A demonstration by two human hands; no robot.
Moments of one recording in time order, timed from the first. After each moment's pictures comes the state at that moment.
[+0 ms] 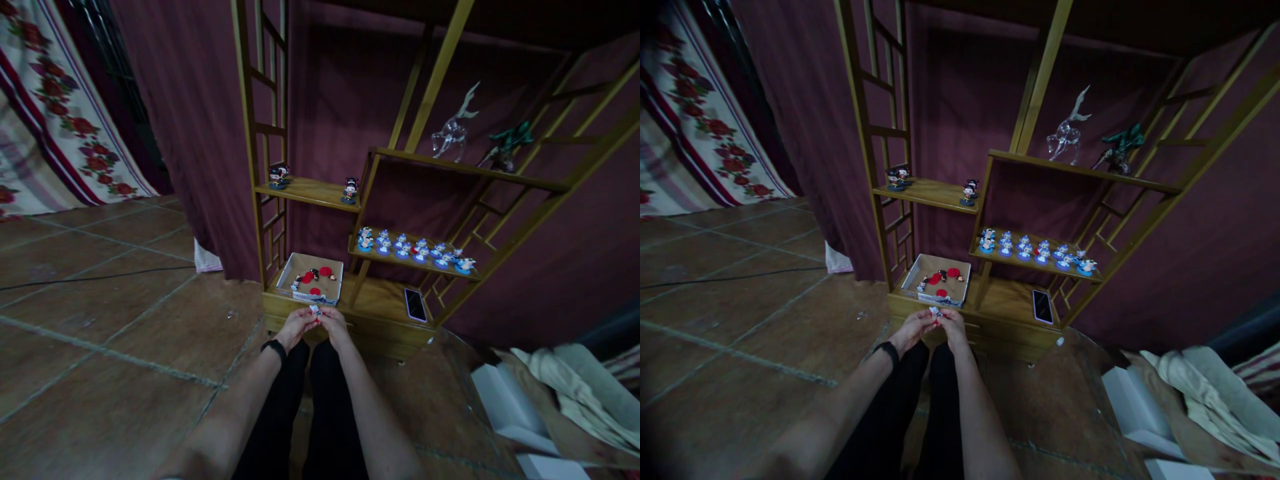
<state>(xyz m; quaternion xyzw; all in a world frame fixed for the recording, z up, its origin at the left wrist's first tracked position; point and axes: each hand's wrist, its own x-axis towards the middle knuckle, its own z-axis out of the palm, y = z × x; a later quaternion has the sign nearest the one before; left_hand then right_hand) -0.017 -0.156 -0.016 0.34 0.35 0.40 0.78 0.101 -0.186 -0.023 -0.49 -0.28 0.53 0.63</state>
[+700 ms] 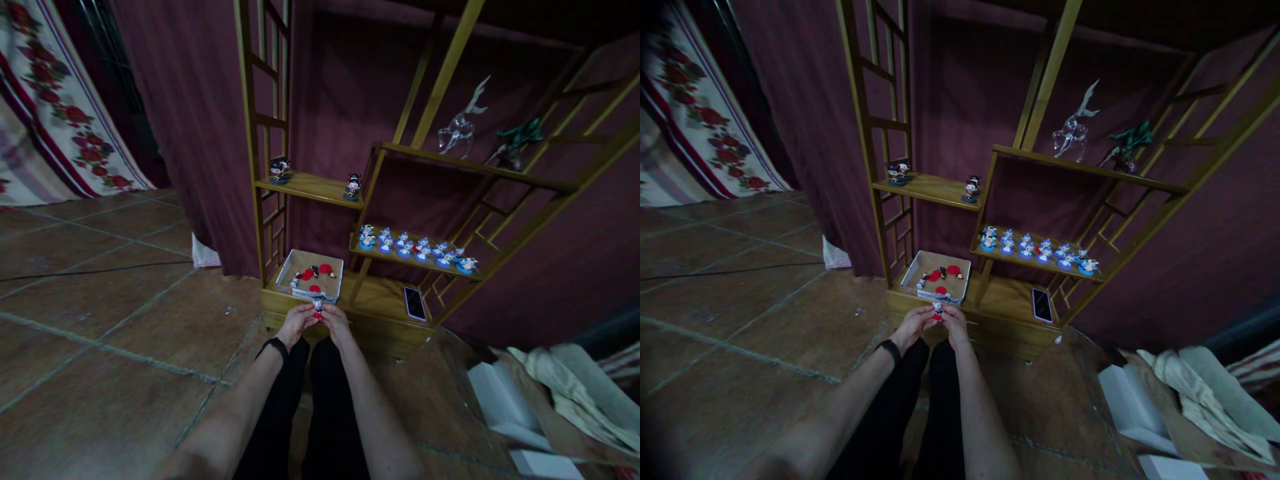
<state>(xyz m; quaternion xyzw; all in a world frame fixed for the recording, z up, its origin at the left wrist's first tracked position) -0.013 -0.154 -0.015 0.30 0.38 0.42 0.77 0.106 -0.188 -0.018 -0.45 -0.30 0.56 0.63</state>
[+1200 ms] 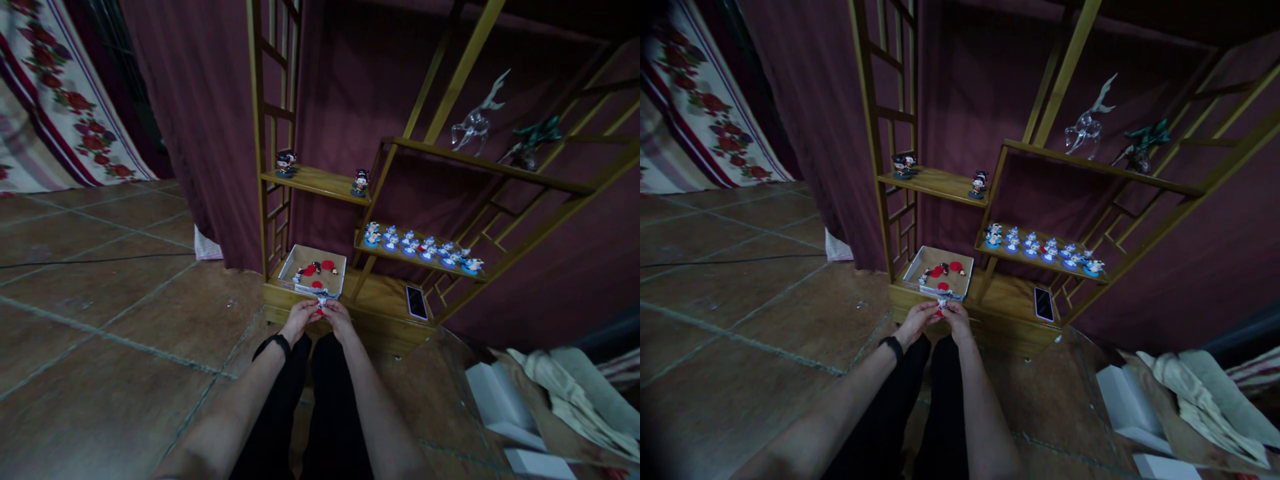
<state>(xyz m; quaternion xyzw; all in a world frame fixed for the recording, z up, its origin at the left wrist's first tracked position) -0.011 -0.156 -0.017 0.31 0.39 0.43 0.75 0.108 -0.182 -0.028 -0.48 -0.29 0.54 0.63</state>
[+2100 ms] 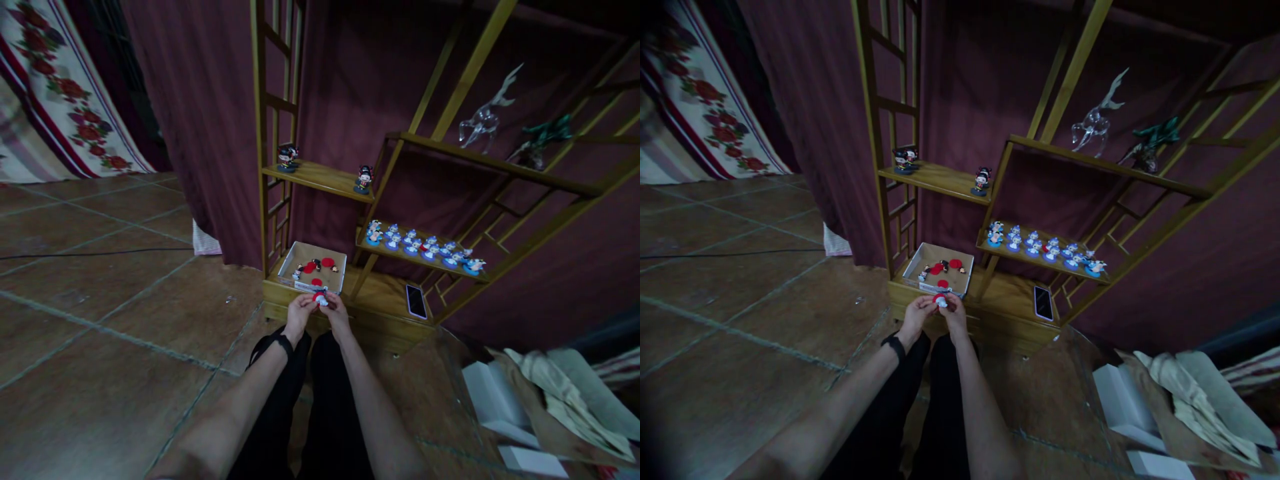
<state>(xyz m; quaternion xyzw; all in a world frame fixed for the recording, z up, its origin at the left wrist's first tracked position) -0.004 -0.155 -0.026 0.34 0.36 0.56 0.66 0.099 -0.181 -0.023 -0.50 -0.35 0.43 0.66</state>
